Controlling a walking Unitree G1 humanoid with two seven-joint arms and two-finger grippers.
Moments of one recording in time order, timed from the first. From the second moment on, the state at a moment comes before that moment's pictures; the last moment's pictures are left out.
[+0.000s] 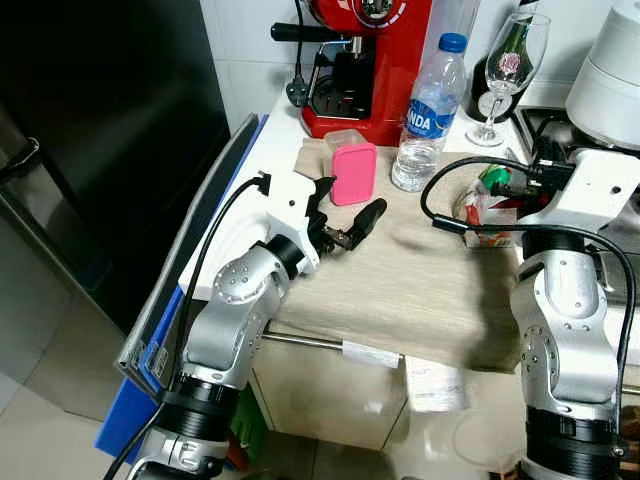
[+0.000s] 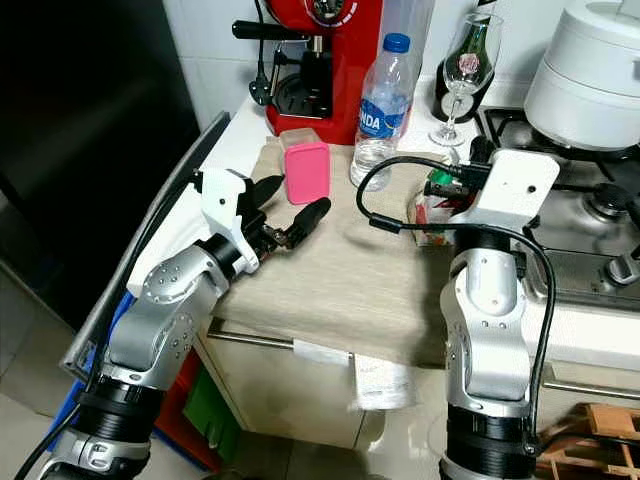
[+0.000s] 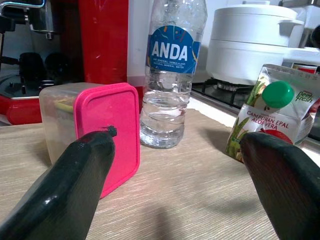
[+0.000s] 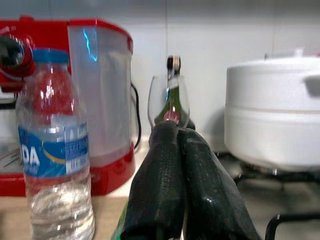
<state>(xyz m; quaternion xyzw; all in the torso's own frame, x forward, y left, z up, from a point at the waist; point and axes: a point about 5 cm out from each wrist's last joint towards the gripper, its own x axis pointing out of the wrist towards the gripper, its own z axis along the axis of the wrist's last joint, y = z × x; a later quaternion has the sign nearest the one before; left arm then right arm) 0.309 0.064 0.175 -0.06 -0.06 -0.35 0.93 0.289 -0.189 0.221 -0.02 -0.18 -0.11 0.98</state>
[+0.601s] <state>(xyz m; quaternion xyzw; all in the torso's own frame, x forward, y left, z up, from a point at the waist) 0.309 0.062 0.176 -0.07 -0.06 -0.34 0.94 0.291 -0.198 0.248 -0.03 -0.24 -0.12 0.96</state>
